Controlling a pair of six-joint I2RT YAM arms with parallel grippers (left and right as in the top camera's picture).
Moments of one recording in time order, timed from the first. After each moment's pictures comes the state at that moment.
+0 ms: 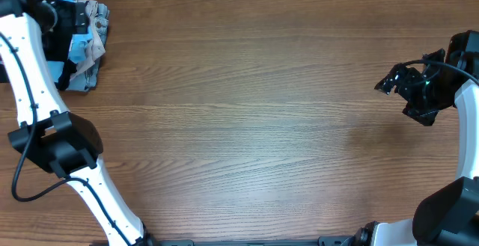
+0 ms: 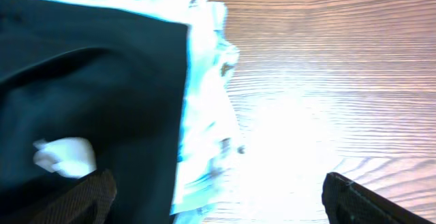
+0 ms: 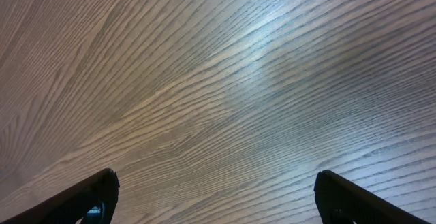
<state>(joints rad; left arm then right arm) 0.38 2.33 2.55 -1.24 0.17 0.28 -0.36 1.63 1.46 -1.21 -0.33 0.25</state>
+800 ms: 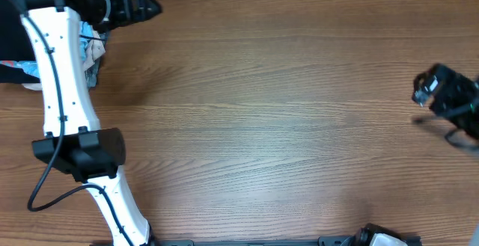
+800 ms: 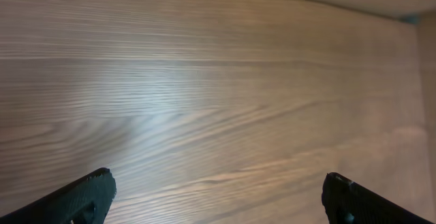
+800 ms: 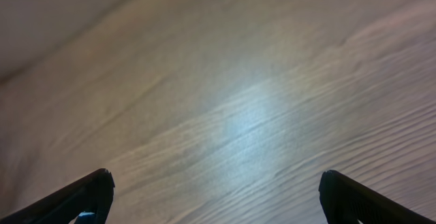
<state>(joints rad) 0.14 2.19 2.58 -1.49 0.57 -0.04 -0.36 1.20 1.71 -1.40 -0.18 0.20</state>
